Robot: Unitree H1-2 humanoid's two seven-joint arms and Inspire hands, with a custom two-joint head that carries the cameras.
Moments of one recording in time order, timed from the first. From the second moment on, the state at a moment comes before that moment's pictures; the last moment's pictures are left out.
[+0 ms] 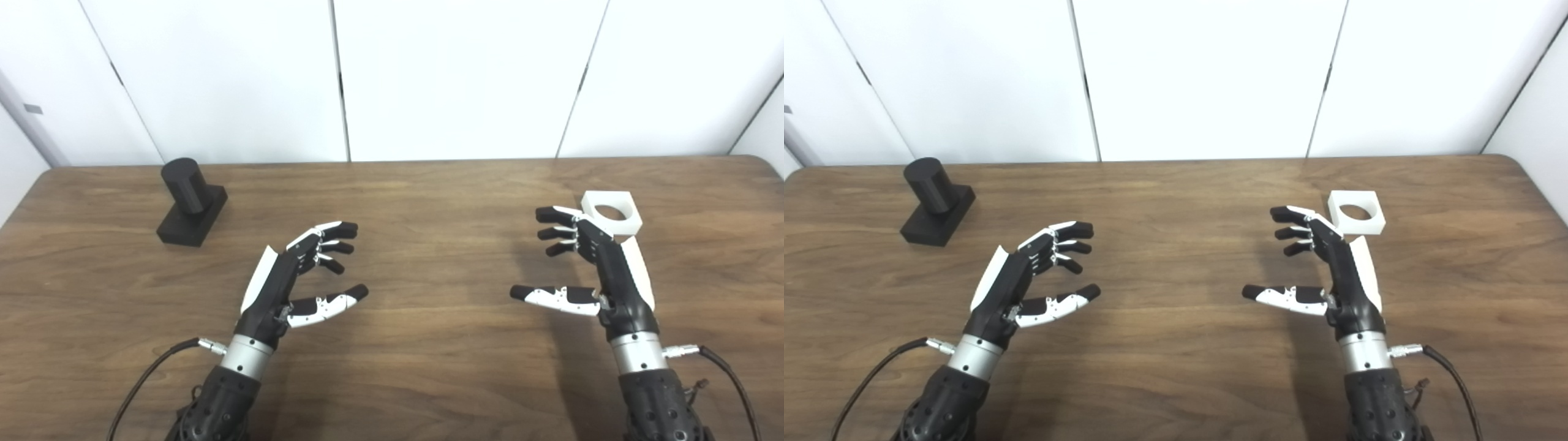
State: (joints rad) left arm -0.05 0.14 -0.10 -0.07 0.15 -0.21 -0.15; right arm 0.04 -0.14 -0.02 -0.22 -0.30 -0.09 -0.06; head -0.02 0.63
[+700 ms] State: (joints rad) left arm -0.06 0.11 -0.13 -0.03 0.19 -0.22 -0.14; right arm 0.04 -0.17 -0.05 -0.21 -0.26 -0.09 -0.06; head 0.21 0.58
